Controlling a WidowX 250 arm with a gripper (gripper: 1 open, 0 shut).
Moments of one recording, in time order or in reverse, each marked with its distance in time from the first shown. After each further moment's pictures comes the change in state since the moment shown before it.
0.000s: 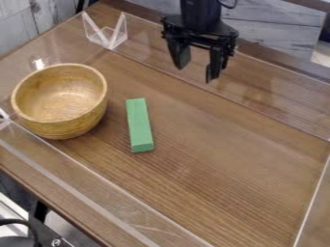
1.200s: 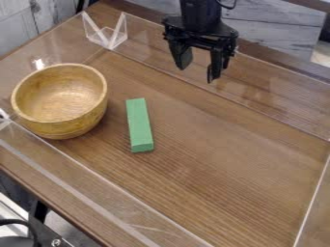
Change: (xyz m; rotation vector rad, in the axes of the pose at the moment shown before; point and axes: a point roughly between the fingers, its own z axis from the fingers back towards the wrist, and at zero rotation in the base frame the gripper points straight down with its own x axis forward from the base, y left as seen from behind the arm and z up) arm 0.004 0.000 -0.006 -0.020 -0.011 -0.010
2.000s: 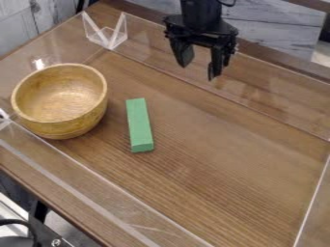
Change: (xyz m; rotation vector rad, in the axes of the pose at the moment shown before) arm 0.005 0.001 0.001 -0.011 -0.021 -0.011
